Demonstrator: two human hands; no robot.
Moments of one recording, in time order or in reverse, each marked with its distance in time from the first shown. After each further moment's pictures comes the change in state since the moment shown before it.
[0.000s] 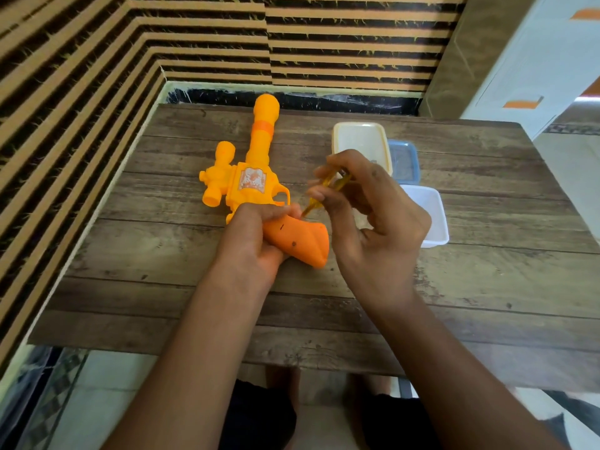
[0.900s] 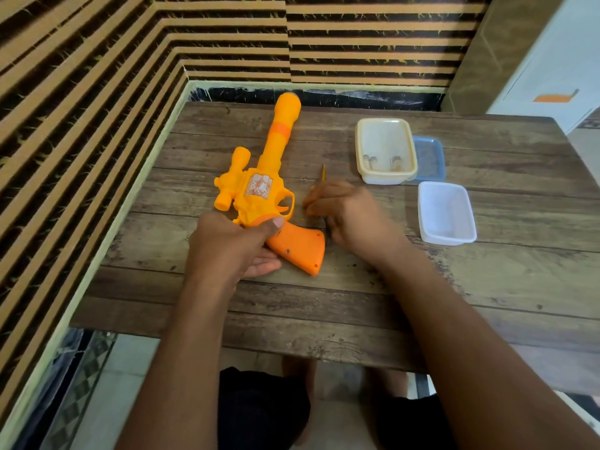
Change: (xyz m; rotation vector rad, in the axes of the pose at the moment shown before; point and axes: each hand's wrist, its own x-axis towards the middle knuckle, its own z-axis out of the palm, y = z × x) left_hand -0.005 0.023 -0.058 0.635 0.281 0.146; right_hand 0.011 0.076 0.043 -0.189 -0.737 -0.272
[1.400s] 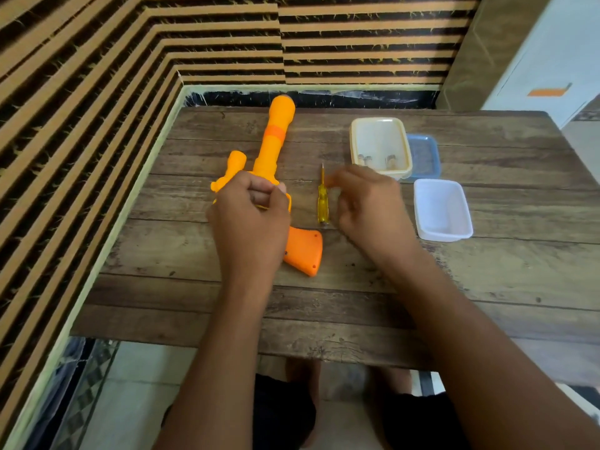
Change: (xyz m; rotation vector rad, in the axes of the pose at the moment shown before) left_hand -0.002 0.004 0.031 0.148 0.260 0.741; right_hand -0.005 -0.019 -0.024 -0.050 0.268 0.313
